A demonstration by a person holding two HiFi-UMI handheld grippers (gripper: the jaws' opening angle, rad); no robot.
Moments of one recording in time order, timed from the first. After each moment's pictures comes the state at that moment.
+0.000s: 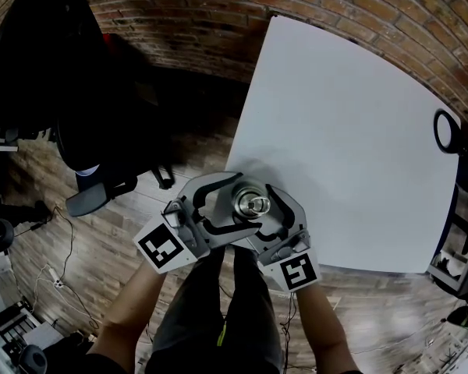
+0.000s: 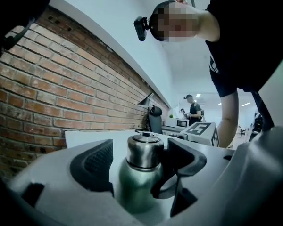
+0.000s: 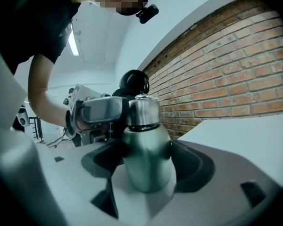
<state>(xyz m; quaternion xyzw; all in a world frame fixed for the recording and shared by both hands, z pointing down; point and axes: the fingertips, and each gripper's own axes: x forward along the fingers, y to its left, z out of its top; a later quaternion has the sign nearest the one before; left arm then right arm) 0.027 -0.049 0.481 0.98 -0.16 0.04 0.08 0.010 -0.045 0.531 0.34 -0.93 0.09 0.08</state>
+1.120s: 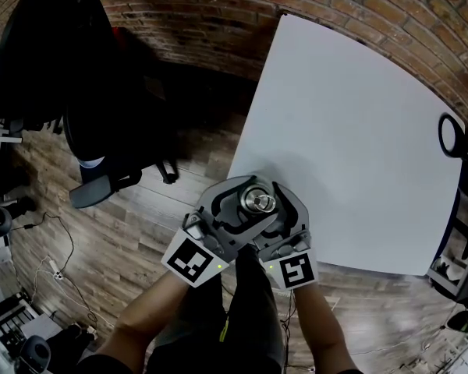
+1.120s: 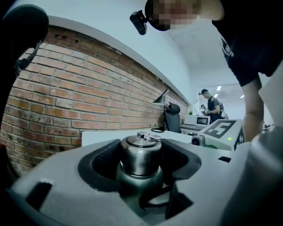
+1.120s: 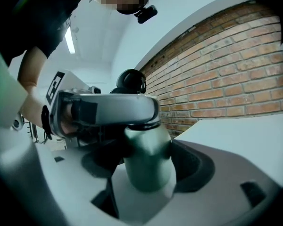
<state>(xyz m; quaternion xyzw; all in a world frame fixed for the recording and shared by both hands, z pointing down) 0.041 -0.056 0.472 0.96 -0.28 0.05 0.02 0.009 -0.041 0.531 0.36 -0.92 0.09 0.09</state>
